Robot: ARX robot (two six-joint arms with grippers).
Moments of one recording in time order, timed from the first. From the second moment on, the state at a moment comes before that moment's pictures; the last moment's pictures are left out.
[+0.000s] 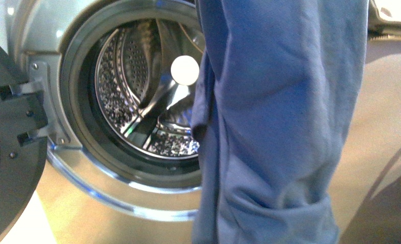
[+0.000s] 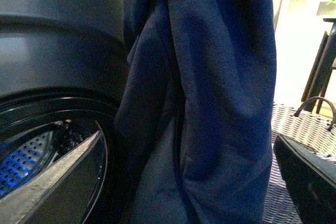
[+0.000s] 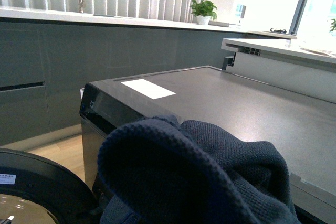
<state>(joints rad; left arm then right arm) 0.01 1.36 0.77 1.02 1.01 -0.24 0.39 1.68 2.29 -0.41 -0.36 -0.08</state>
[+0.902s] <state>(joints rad) -0.25 1.67 0.95 1.05 0.98 -0.19 0.39 1.68 2.29 -0.41 -0.36 -0.08</state>
